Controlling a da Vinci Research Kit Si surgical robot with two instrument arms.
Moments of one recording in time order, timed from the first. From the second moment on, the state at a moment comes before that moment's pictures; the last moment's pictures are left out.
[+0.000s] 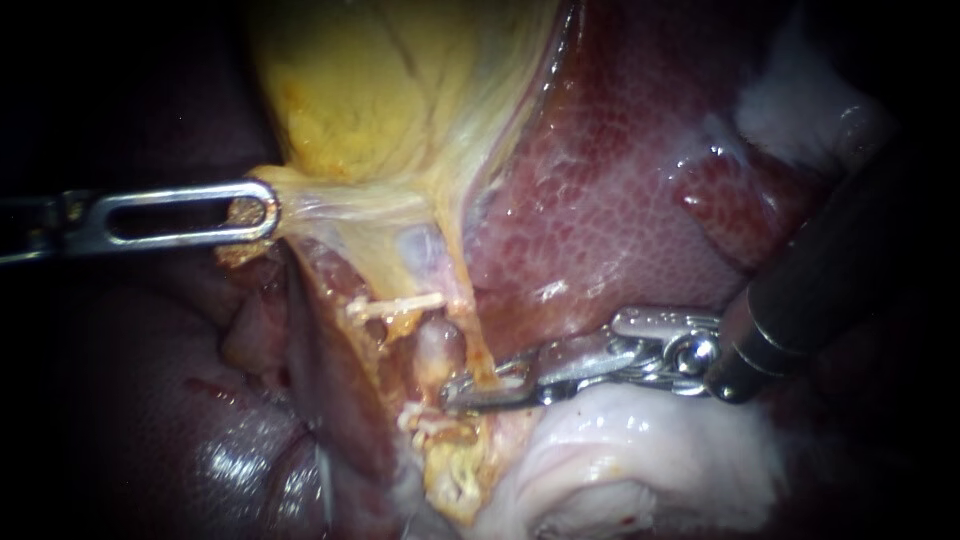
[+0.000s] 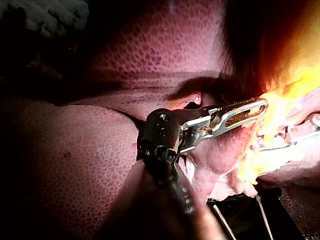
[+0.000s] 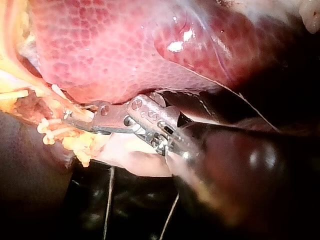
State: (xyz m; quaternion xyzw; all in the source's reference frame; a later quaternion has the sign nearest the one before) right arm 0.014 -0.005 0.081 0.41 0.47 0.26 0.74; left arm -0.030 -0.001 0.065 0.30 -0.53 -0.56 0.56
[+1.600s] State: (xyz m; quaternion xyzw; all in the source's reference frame) right arm 0.003 0.005 0.062 0.27 0.56 0.18 0.76; left arm -0.030 -0.001 0.065 0.30 -0.53 -0.56 0.56
